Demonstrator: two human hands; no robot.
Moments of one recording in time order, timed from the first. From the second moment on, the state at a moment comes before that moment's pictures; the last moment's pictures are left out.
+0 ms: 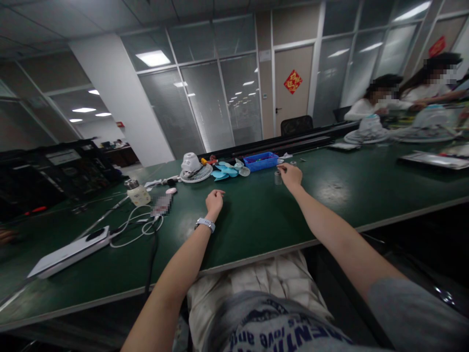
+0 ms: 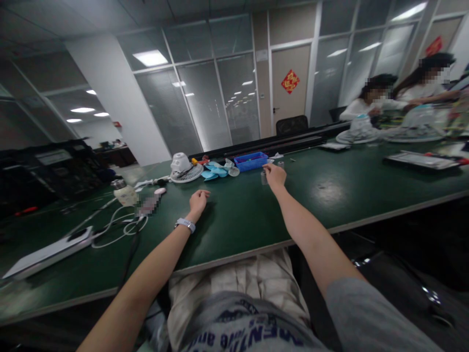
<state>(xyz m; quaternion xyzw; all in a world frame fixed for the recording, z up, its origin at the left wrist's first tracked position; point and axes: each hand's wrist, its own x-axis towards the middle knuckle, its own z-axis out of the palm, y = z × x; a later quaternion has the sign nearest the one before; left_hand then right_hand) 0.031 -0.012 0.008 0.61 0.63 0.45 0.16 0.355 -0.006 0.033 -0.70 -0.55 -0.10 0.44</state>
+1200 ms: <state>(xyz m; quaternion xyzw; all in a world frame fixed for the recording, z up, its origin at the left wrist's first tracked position) 0.033 -0.010 0.006 0.63 0.63 0.44 0.16 0.351 0.004 0.016 -0.77 -0.54 0.03 0.35</state>
